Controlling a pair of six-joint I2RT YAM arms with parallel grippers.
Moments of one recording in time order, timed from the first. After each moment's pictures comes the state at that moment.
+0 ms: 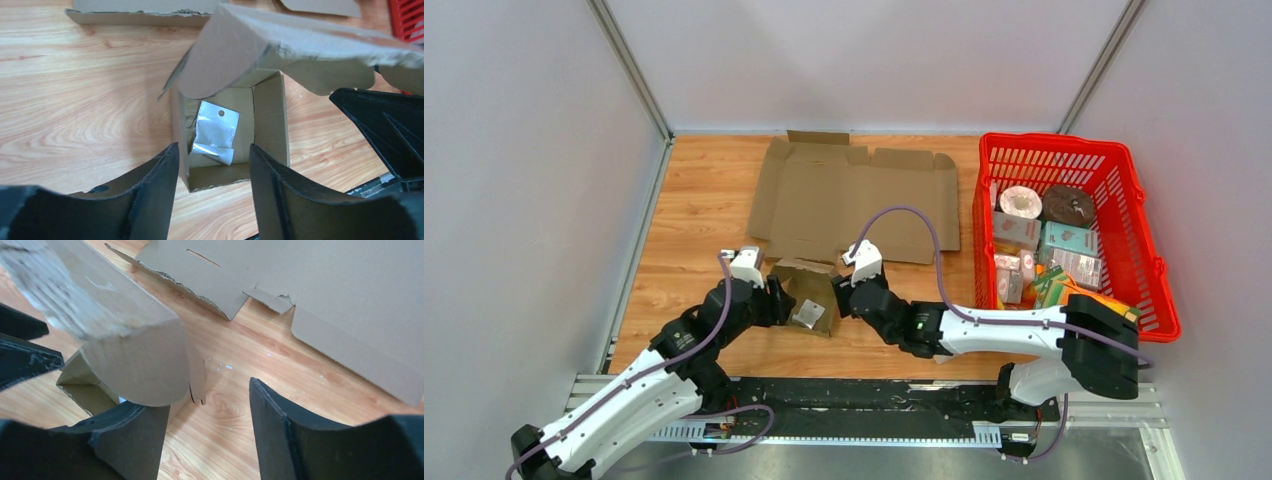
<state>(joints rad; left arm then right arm) -0.75 0.52 0.41 -0.44 -0.21 -0.57 1.25 1.40 0.76 0.13 0.67 0.42</state>
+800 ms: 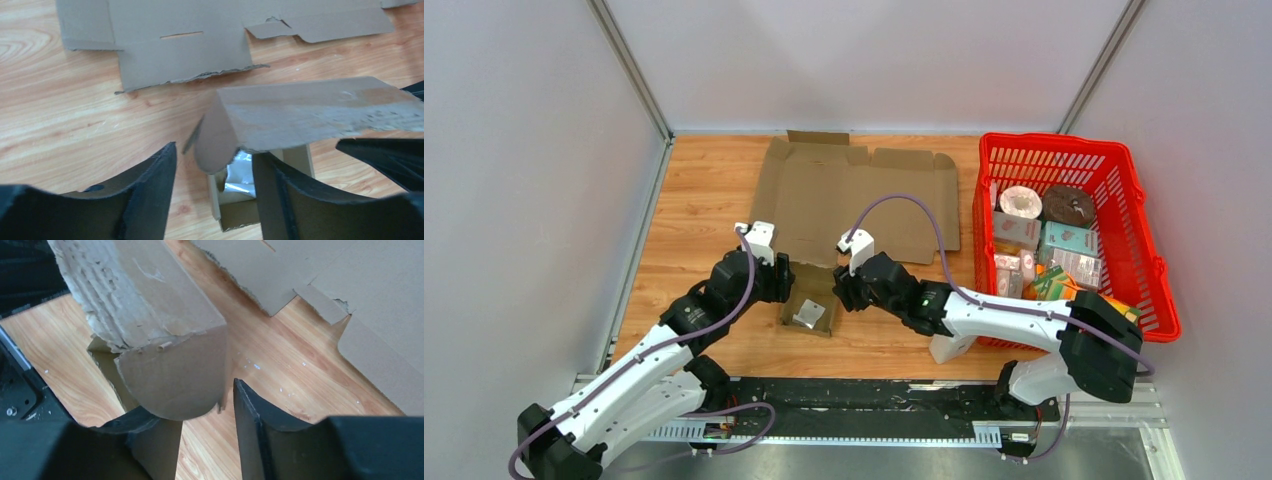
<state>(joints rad) -0.68 0.70 0.57 -0.40 -0.24 -0.31 1.10 1.39 0.79 0.09 0.21 0.28</state>
